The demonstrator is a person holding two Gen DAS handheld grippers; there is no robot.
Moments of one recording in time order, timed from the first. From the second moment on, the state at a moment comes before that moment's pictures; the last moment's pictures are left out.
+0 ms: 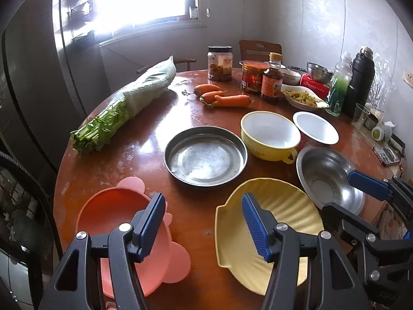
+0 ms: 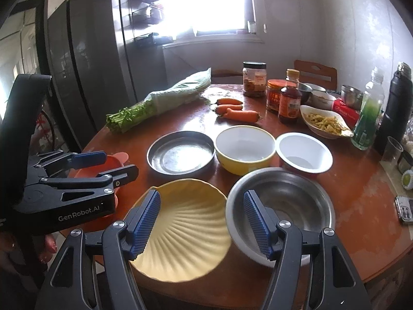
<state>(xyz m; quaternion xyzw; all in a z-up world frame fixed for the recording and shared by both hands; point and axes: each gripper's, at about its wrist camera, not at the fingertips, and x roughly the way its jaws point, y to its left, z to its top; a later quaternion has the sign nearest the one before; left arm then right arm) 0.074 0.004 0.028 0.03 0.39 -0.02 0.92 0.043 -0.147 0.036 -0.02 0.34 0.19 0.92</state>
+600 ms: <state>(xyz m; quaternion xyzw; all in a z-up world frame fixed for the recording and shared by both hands) 0.078 -0.006 -0.002 0.04 0.43 -0.05 0.90 0.021 -0.164 0.012 -0.01 0.37 0.19 0.91</state>
